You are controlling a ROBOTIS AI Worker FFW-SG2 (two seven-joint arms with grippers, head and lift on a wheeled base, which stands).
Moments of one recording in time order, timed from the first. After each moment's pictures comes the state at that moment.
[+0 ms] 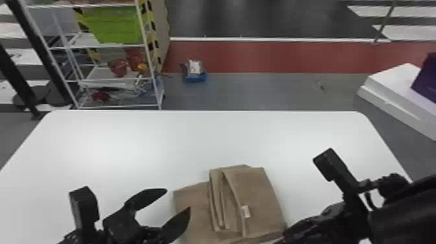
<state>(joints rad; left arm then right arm) 0.48 0.00 0.15 -2.05 0.05 0.39 -0.87 0.01 -0.40 0.31 -2.18 0.46 1.56 1.36</state>
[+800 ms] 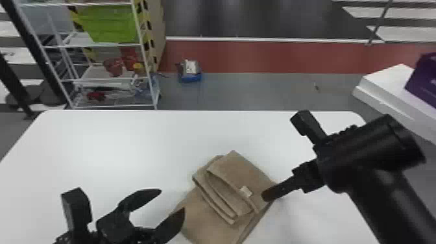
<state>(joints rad) 0.48 0.00 0.16 -2.05 0.05 0.38 -0.87 -0.33 -0.27 0.38 -1.77 0.58 1.56 1.36</state>
